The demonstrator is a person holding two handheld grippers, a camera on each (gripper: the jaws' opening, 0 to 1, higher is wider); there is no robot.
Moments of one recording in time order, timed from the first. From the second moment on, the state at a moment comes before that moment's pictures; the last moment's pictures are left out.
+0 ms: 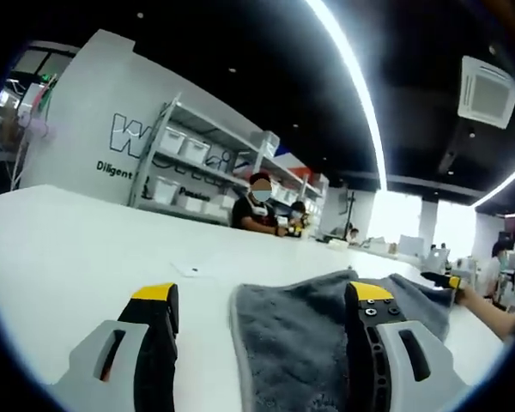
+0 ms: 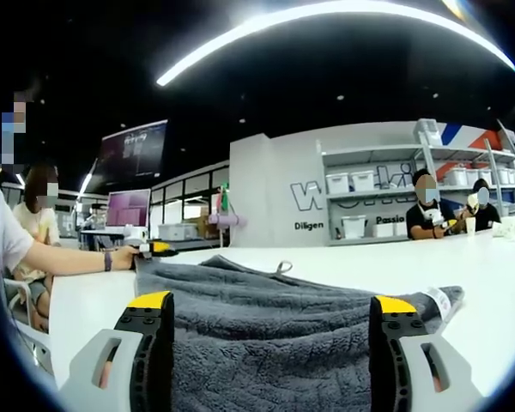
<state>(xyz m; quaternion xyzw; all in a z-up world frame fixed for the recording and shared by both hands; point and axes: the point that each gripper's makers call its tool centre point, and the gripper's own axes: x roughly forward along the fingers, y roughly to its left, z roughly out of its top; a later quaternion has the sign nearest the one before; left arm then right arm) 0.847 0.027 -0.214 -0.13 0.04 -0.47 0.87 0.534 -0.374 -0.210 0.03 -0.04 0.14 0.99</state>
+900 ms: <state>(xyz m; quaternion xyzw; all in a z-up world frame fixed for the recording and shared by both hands) 0.843 -0.036 -0.262 0.05 0.12 -0.51 0.85 0.537 -0.374 -0.214 0.02 -0.03 0.13 0.99</state>
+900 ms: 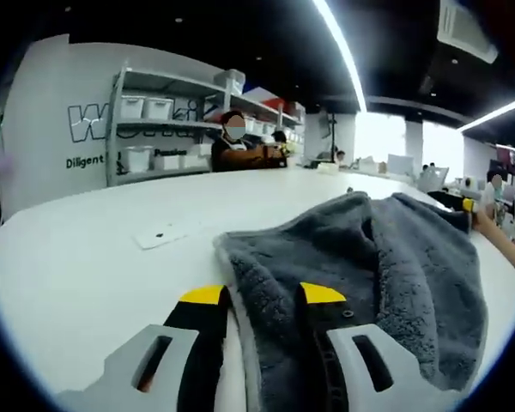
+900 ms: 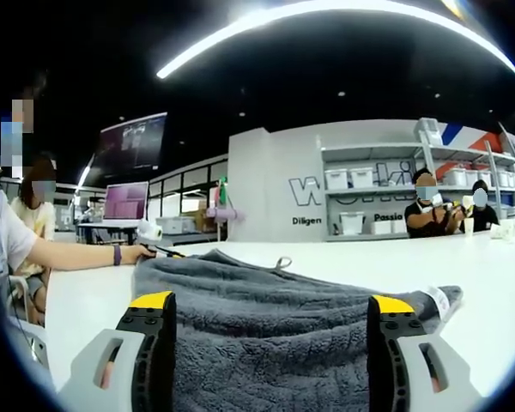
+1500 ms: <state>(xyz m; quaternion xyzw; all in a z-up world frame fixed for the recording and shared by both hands) 0.878 0.000 -0.262 0.10 0.09 -0.42 0.90 0.537 -0.373 -0.217 0.01 -0.02 0.13 0.99</state>
